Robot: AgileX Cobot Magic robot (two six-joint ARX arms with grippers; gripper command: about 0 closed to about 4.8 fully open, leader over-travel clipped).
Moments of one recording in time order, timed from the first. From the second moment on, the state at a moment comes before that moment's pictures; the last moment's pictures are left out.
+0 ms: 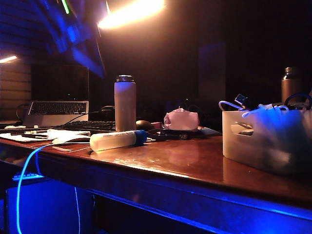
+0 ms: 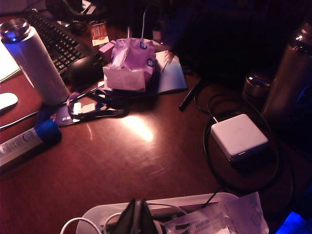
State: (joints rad) left arm -0.30 1.72 1.51 -0.56 0.29 0.11; right arm 0.10 0.96 1.11 -0.52 -0.11 0.05
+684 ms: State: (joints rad) left arm -0.33 1.91 1.64 -0.48 0.24 0.10; right arm 0.10 0.96 1.11 -0.59 -0.40 -0.10
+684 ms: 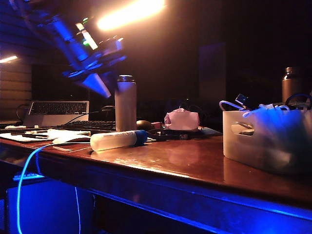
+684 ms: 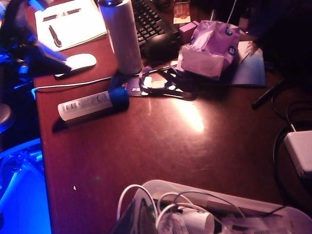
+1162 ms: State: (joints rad) left arm -0.45 2.09 1.76 -0.60 0.07 0.10; right arm 0.10 0.96 1.11 -0.62 -0.42 -0.10
